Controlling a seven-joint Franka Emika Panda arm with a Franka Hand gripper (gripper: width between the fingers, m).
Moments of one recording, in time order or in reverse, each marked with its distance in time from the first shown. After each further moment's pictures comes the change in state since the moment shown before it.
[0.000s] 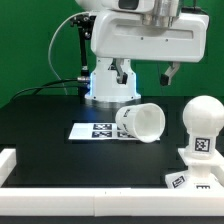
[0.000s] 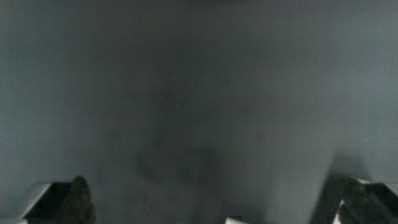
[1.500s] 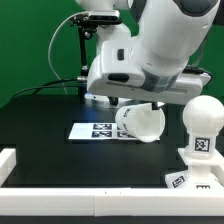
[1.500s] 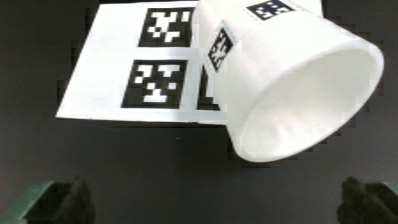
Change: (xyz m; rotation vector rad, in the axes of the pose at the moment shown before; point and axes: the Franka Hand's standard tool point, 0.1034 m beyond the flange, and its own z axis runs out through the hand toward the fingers) arm -0.029 -0.006 0.063 0.054 -0.619 0.185
